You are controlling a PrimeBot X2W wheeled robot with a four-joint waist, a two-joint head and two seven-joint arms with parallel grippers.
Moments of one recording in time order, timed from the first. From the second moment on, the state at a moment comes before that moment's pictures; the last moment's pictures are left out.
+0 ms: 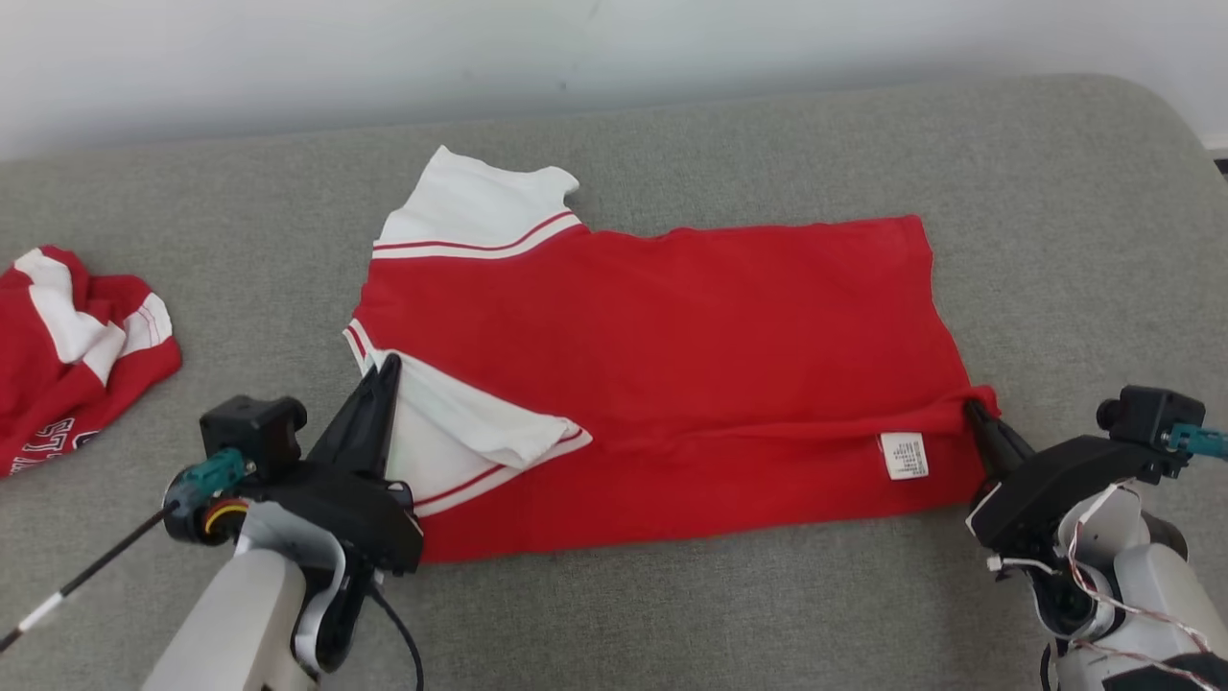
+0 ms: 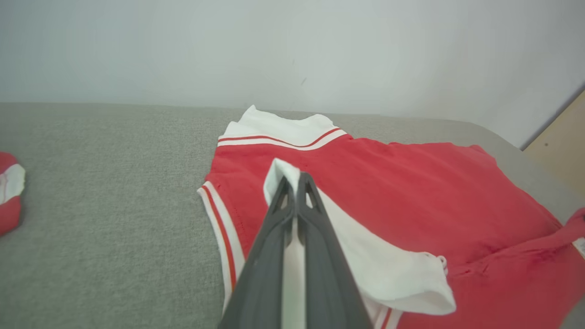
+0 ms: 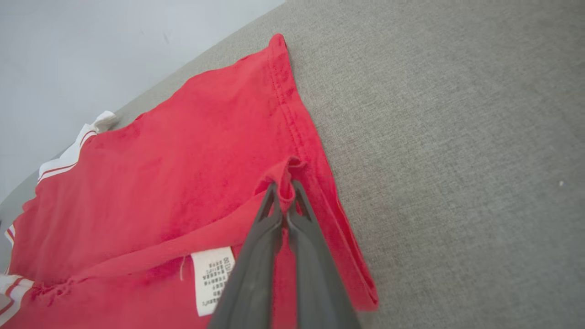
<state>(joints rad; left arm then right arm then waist) -0.48 0.26 -0.36 0.45 -0.59 -0.10 -0.14 -0.38 -0.15 -0.06 0.46 0.57 0.13 0.27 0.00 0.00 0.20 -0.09</state>
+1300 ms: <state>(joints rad) -0.28 0.26 -0.38 0.55 -0.53 -0.09 -0.25 -0.29 -0.27 0.08 0.56 0.52 0.13 0.09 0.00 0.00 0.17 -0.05</state>
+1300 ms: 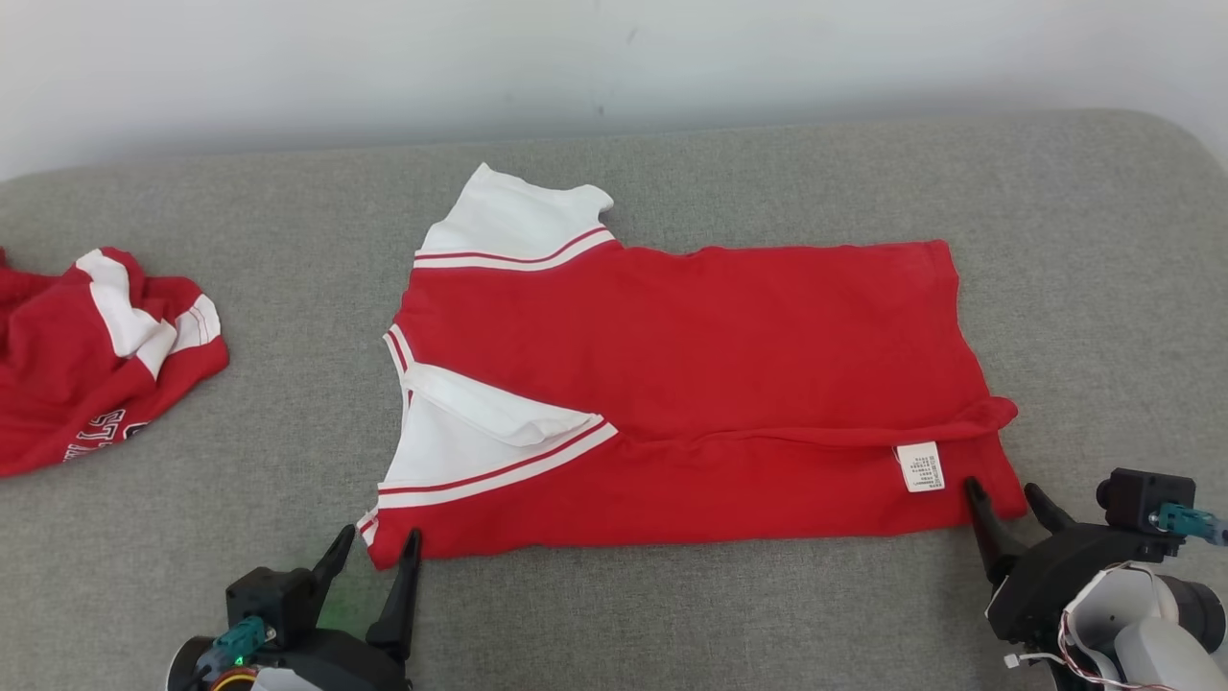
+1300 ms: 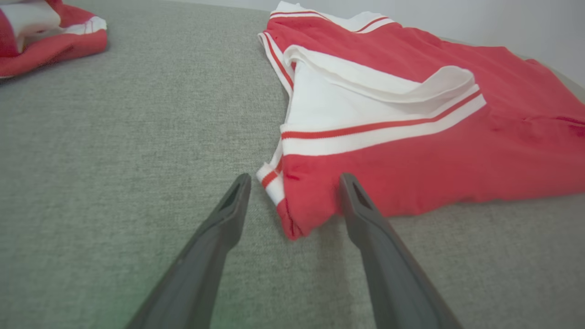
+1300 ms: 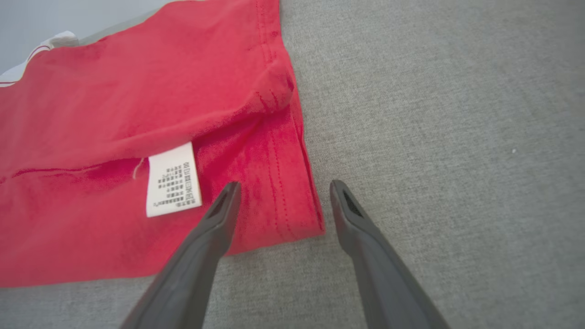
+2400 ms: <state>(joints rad) -0.10 0.21 -0.35 0.53 -0.60 -0.09 -0.26 -0.04 -0.25 0.05 0.44 0.57 0.13 0.02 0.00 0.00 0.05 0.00</state>
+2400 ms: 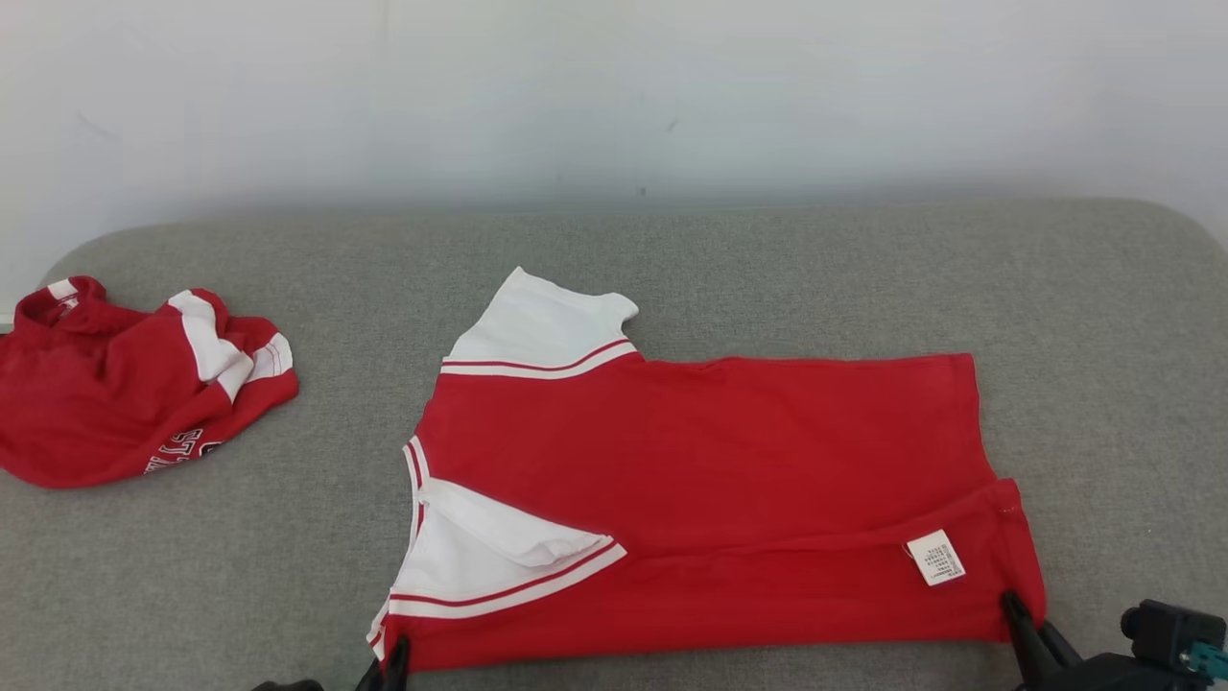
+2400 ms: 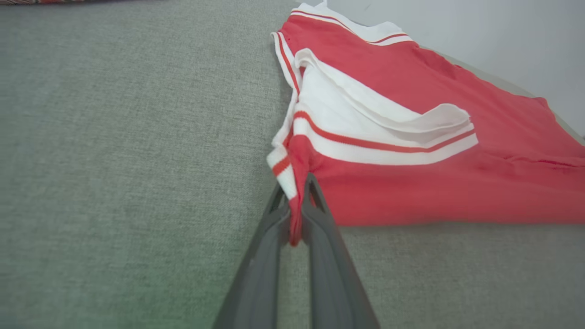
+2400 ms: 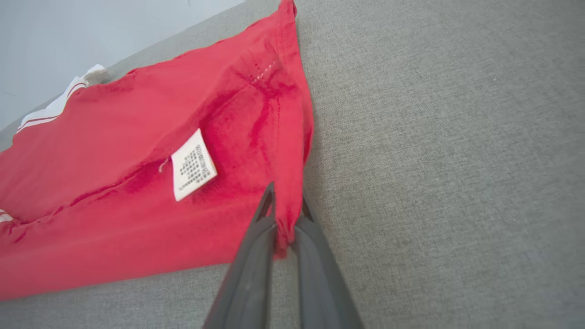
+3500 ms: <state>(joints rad) -0.03 0.22 -0.09 0.12 -0.37 0.03 -0.26 -0.07 -0.19 0.05 0.18 0.38 0.13 -0.25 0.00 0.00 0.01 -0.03</state>
